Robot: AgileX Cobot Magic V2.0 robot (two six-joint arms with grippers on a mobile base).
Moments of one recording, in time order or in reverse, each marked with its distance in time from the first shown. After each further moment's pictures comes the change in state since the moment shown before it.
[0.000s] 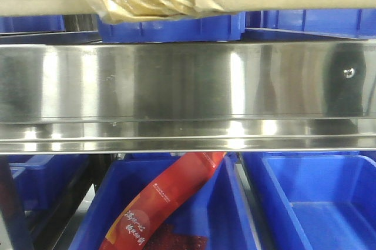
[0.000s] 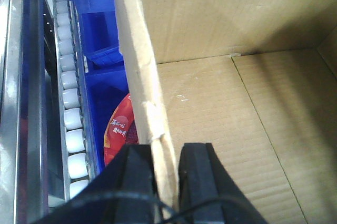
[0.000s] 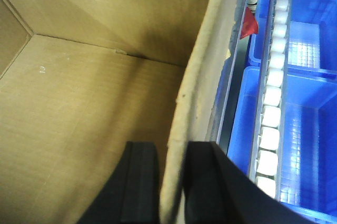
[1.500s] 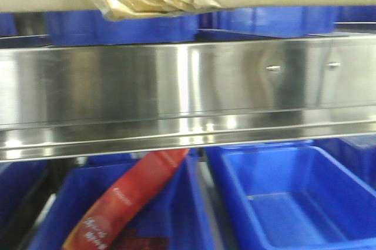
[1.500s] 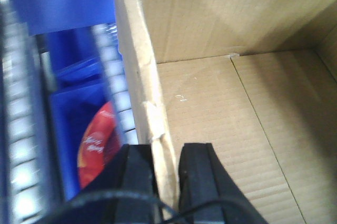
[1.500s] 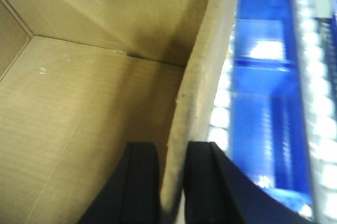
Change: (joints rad) left arm 0.000 -0.004 0.000 0.008 -0.022 -0.002; right arm 0.000 -0.002 0.000 -0.002 -0.029 0.000
